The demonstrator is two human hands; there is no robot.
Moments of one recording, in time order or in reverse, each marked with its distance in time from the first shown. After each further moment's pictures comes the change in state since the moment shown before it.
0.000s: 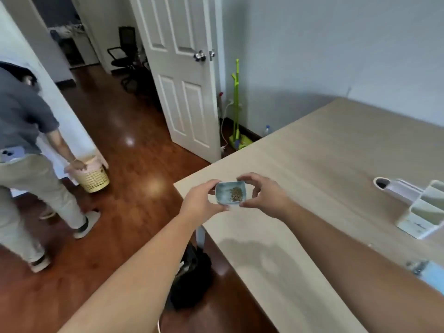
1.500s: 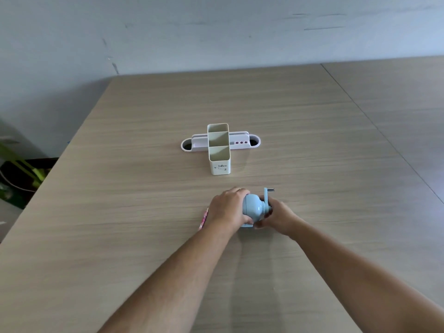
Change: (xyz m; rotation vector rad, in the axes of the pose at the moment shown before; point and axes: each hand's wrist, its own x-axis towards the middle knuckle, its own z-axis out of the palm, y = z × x) left_hand -0.008 0.256 0.321 0.377 -0.721 0.830; right_hand -0.263 0.237 -0.121 0.387 0.695 0.826
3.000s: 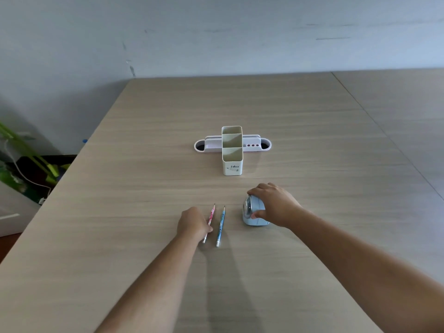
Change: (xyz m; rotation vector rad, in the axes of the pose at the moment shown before) left_hand -0.038 -0.105 0.012 -0.313 -0.073 -0.633; right_hand -0.008 -0.070 0.013 -0.896 0.043 -0.317
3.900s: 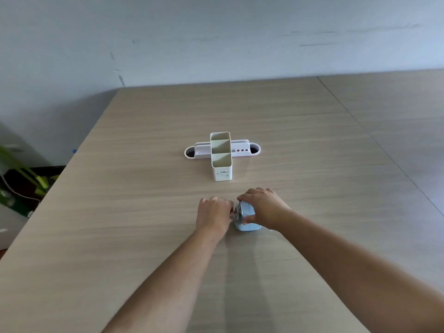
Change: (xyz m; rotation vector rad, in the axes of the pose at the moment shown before) left_hand -0.029 0.078 0.005 0.626 0.244 0.621; right_hand 0.000 0.006 0.000 -0.122 -0.006 -0.061
